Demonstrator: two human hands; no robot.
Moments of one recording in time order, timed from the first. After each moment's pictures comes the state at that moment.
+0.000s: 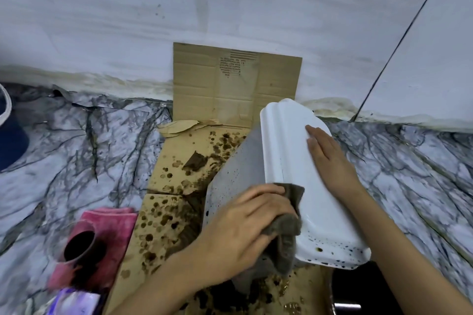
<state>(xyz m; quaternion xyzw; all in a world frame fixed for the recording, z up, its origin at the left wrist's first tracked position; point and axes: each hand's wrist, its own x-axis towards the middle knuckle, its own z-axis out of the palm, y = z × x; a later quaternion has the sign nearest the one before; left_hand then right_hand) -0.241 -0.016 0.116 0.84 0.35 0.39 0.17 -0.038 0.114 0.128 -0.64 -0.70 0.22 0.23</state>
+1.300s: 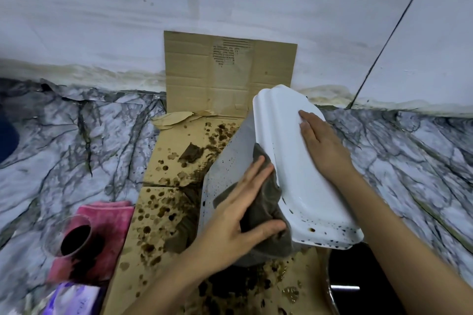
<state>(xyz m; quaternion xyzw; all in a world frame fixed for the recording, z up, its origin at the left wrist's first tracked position) -0.234 -0.020 0.096 0.70 0.40 0.43 0.40 -0.045 0.116 0.132 -0.63 -0.71 0.20 0.24</state>
